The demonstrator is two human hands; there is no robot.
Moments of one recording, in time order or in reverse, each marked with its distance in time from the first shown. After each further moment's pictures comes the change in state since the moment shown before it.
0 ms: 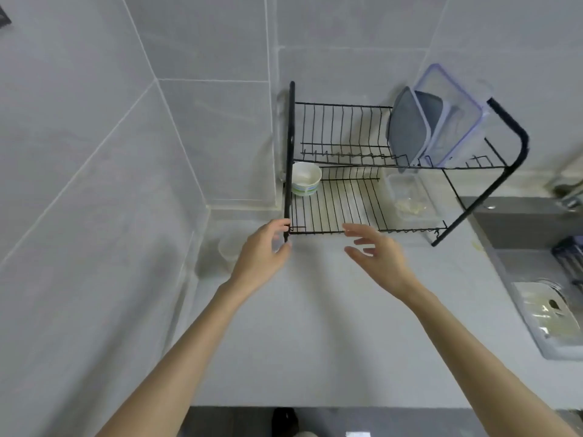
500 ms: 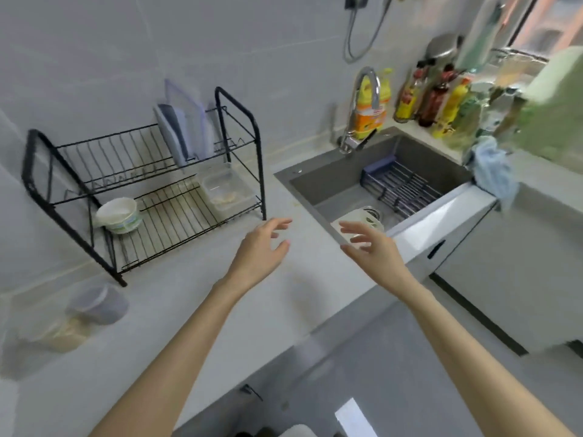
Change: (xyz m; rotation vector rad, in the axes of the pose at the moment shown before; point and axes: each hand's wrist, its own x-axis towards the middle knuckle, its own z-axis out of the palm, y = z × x) left_hand -0.060 0.209 0.209 0.022 -0.465 0.408; right_hand -0.225 0.122 -0.191 0.045 0.512 0.262
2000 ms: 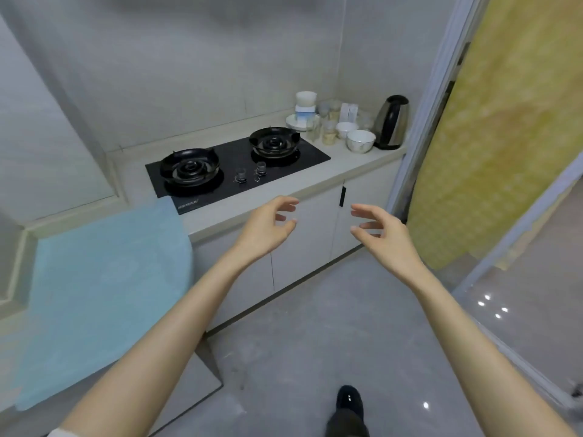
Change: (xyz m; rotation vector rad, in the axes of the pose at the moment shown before) left_hand -0.007 0.805 0.822 -0.254 -1.205 1.069; right_hand -0.440 0.395 -0.750 -0.174 1.460 0.778
